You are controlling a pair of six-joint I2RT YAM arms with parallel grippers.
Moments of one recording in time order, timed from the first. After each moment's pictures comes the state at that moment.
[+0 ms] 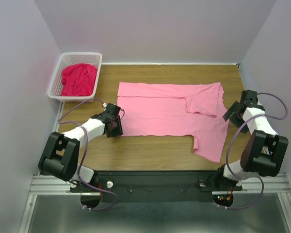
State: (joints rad) left arm -0.40 1.42 0.72 -0.42 -0.11 -0.57; right arm -0.32 1.44 0.95 -0.63 0.24 0.45
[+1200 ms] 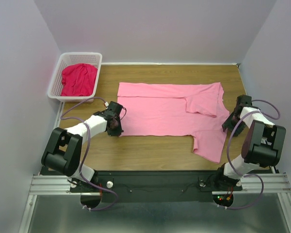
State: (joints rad) left arm -0.42 1.48 0.78 -0.48 -0.11 -0.56; right arm -0.32 1.56 0.91 -0.65 0.19 0.46
